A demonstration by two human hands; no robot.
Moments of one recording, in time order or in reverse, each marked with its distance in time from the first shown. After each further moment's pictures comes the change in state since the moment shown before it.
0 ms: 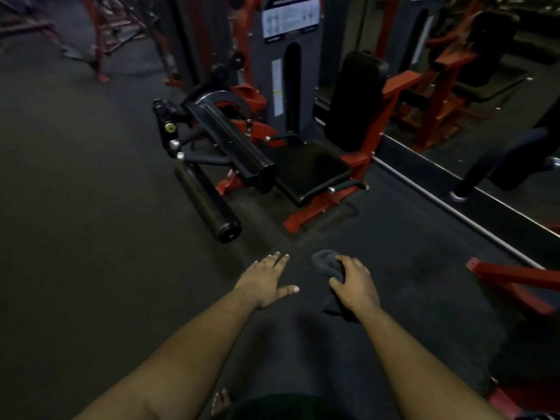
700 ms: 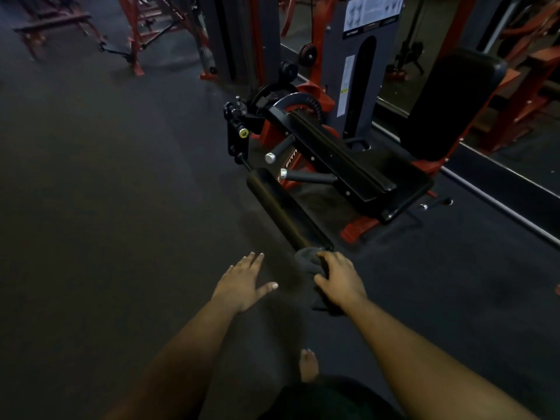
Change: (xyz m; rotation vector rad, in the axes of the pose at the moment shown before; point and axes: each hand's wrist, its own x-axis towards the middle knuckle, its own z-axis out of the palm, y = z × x) left_hand -0.053 -0.385 -0.082 -0.087 0.081 -0.228; right_hand 0.106 -0.317 0.215 -0.070 -0.118 -0.175
